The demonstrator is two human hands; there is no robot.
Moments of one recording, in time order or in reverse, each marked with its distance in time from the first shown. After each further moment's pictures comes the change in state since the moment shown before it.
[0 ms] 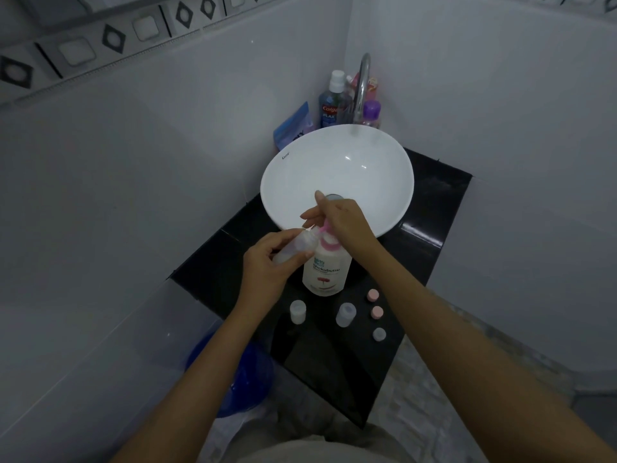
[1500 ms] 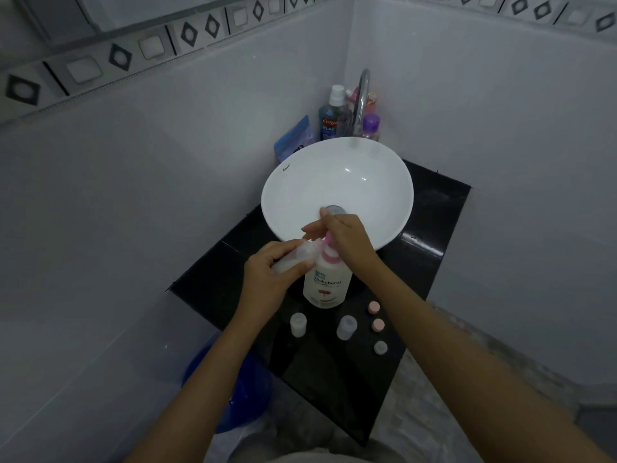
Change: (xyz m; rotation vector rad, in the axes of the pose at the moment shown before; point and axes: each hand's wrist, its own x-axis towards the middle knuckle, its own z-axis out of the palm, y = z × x) left_hand 0.005 0.007 -0.001 -0.033 0.004 -0.029; right_hand 0.000 0.008 0.001 0.079 0.011 -0.018
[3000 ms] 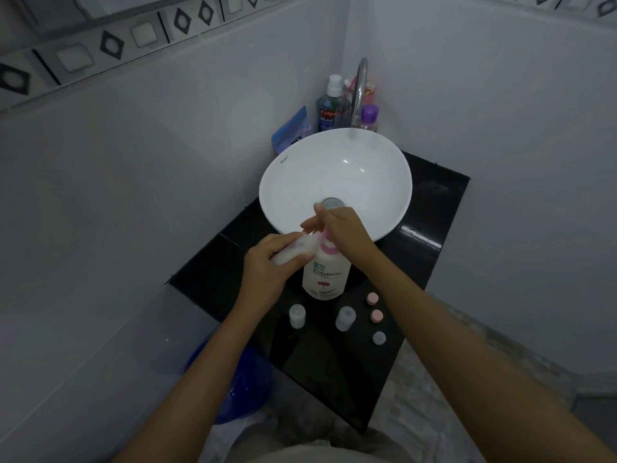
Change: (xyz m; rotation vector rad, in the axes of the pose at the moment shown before) left_hand -0.001 0.003 0.003 0.005 0.010 -0.013; right_hand 0.006 0.007 -0.002 -0.125 -0.039 0.009
